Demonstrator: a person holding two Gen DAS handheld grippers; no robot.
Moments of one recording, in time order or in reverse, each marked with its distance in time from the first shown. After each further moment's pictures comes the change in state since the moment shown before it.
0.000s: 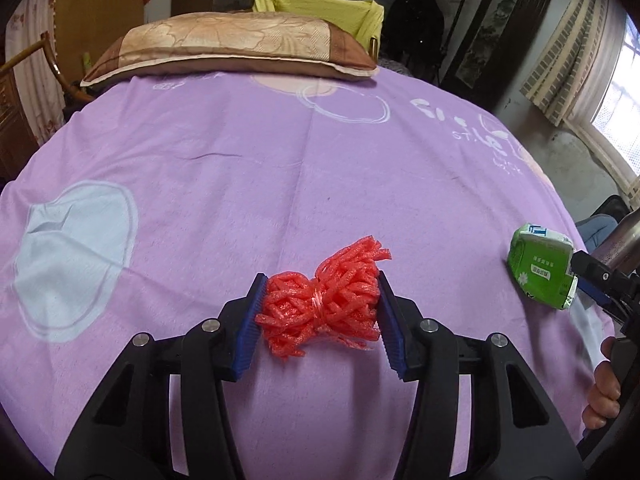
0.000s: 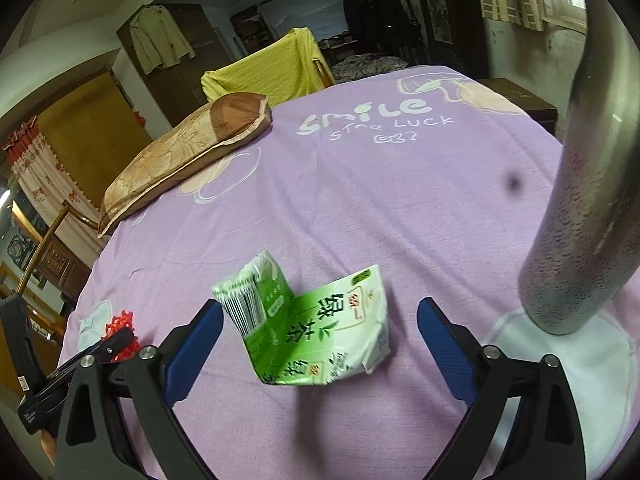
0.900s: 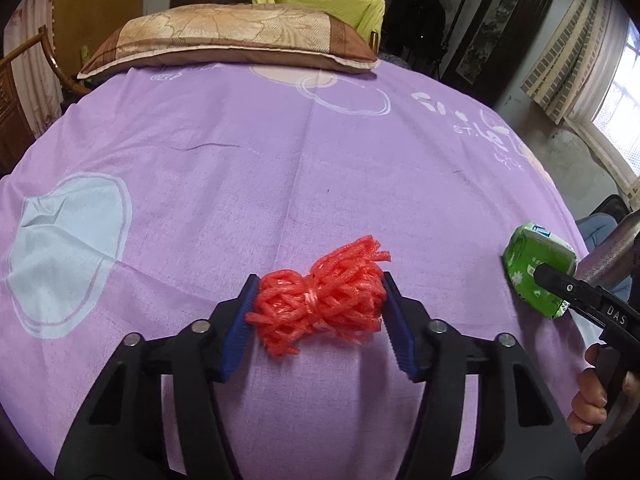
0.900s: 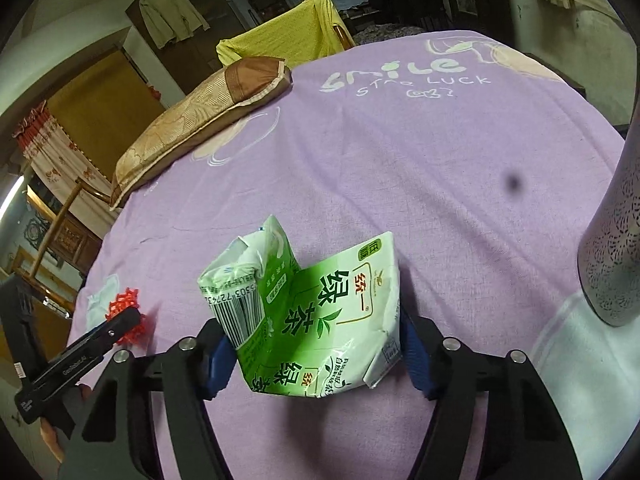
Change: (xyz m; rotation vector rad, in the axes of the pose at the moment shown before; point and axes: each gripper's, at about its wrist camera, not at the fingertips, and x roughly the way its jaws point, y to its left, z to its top) left arm 0.004 0.001 -0.001 -0.005 0.010 -0.017; right arm 0.030 0.007 -0.009 0.000 0.112 0.078
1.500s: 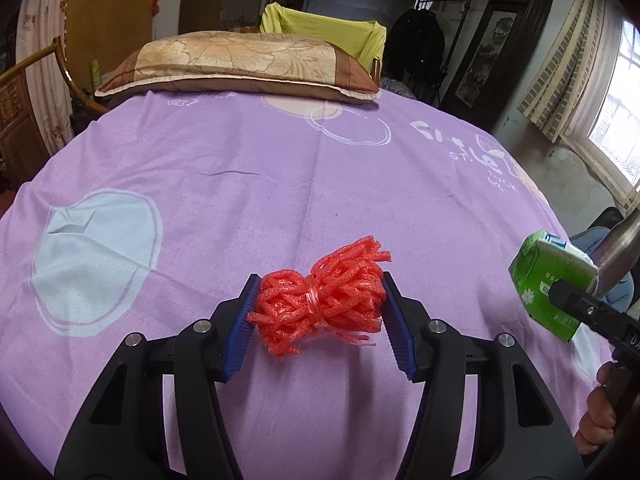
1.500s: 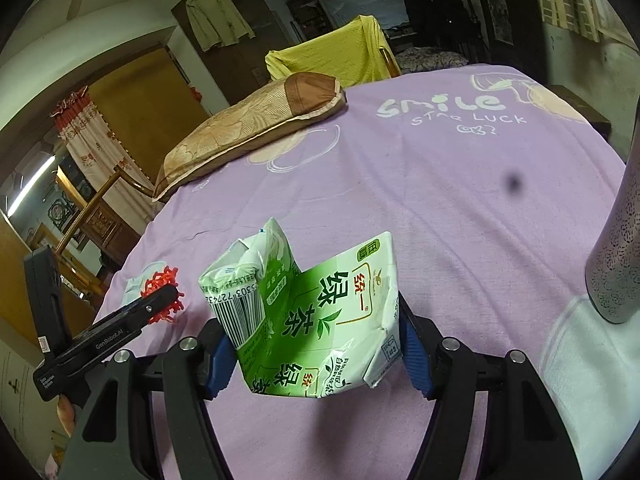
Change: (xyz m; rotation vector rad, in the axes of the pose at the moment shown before) left arm -0.031 0.005 -0.005 -0.009 -0.091 0.019; right arm -0.040 0.041 -0.014 -0.105 -0.065 0.090
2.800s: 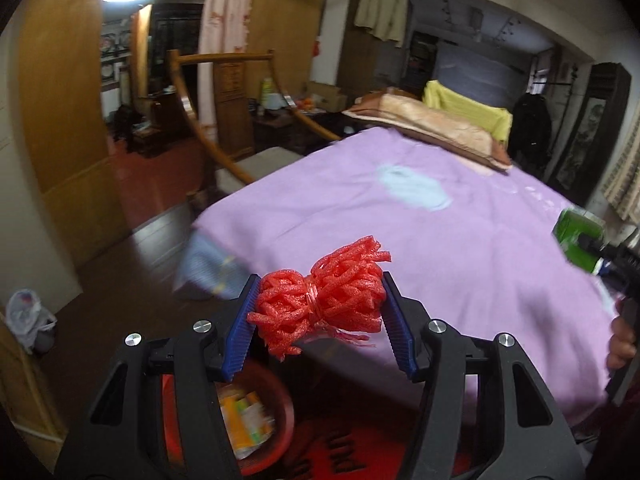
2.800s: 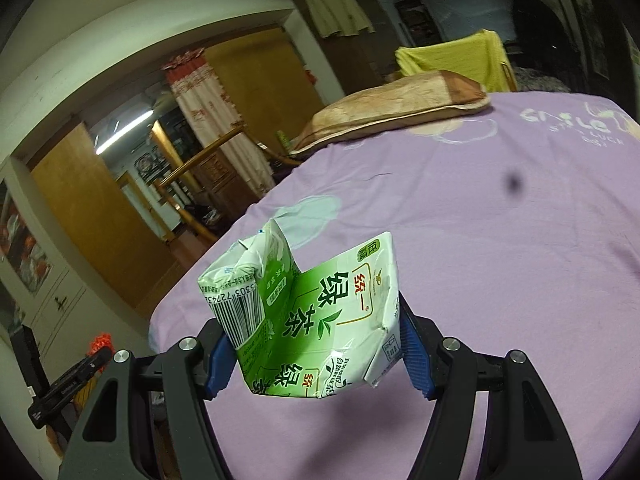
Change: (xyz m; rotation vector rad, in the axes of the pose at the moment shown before) left arm -0.315 0.159 -0.221 -0.265 -0.224 0.406; right arm -0.075 0.157 -0.117 -0.229 0.009 0.324
